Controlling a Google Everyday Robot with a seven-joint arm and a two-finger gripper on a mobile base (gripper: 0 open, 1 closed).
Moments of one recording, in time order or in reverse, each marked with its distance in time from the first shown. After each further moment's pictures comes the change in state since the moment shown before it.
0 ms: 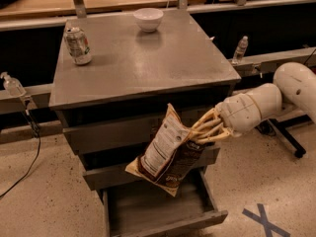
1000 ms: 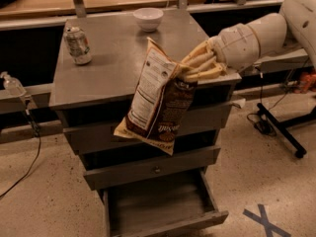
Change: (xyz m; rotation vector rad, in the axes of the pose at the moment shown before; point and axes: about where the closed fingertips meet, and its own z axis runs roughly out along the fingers) arm -0.103 -0.117 -0.033 0.054 0.022 -0.112
